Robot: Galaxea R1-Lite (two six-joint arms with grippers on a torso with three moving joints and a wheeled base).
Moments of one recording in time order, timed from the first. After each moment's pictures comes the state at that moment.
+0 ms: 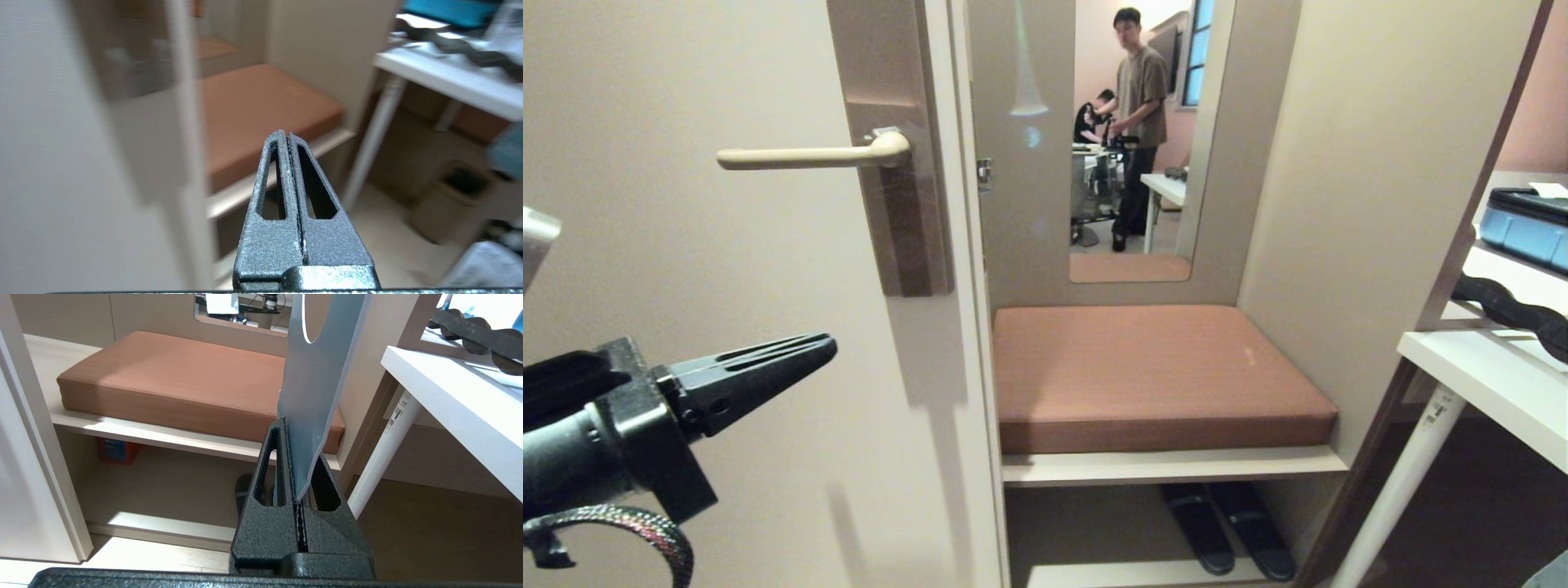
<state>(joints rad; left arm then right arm) -0.53 1.07 -0.58 -0.41 -0.16 -0.13 0.01 0.00 -0.01 0.00 0.03 -0.13</state>
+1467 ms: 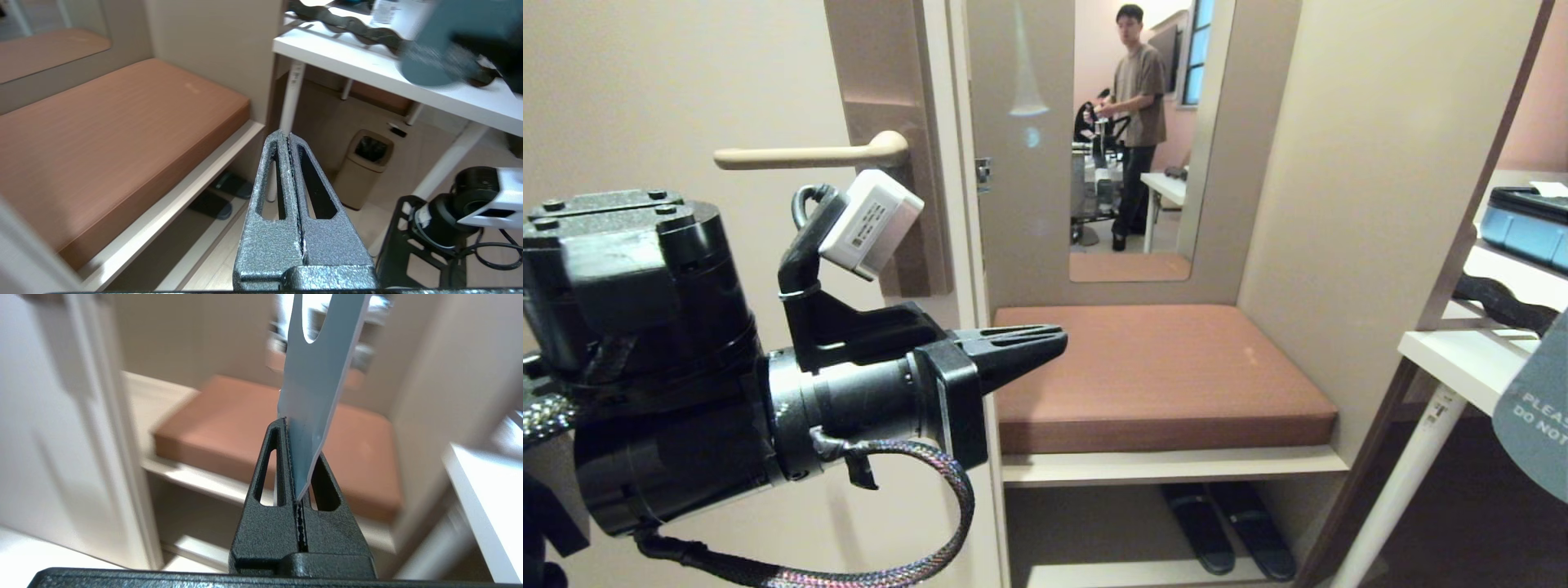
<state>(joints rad) -0.78 1.45 -0.78 -0.59 -0.25 -0.17 0.03 0.68 -0.47 -0.19 0.28 -0.05</state>
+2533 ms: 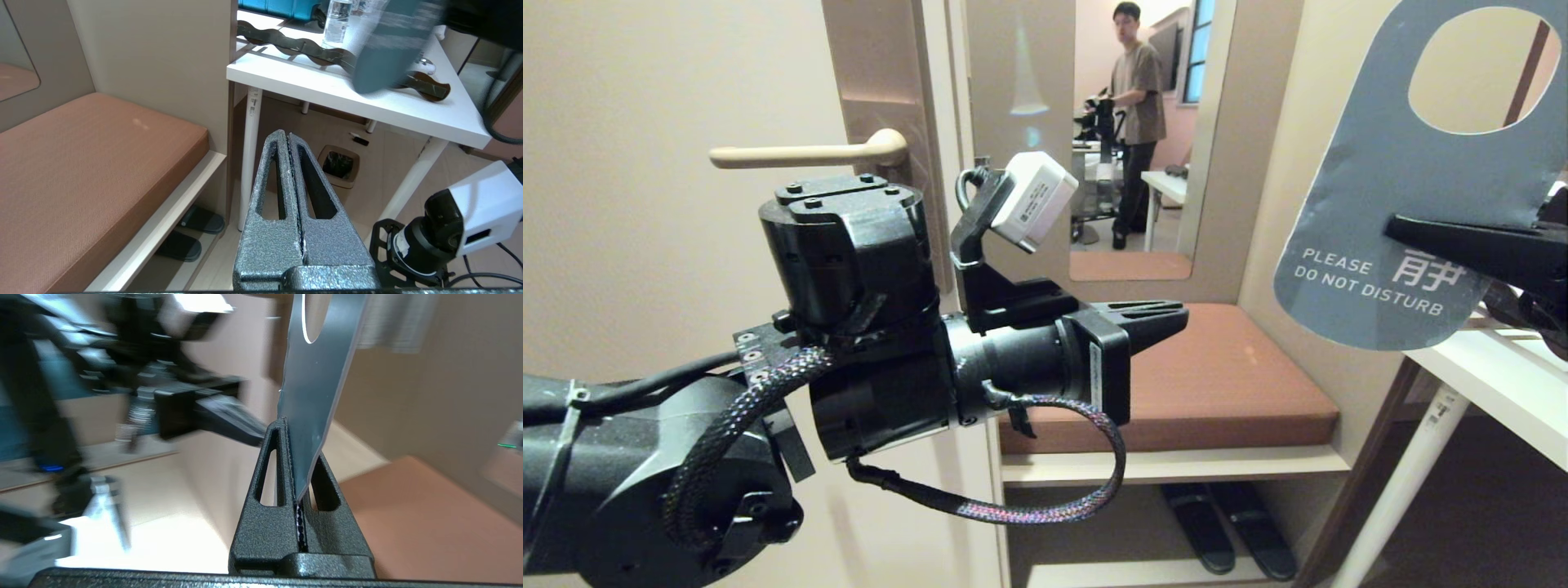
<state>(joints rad) -0.86 1.70 -0.97 -0.73 -0.33 -0.19 0.23 1.19 -0.82 -0.45 0.83 0.08</state>
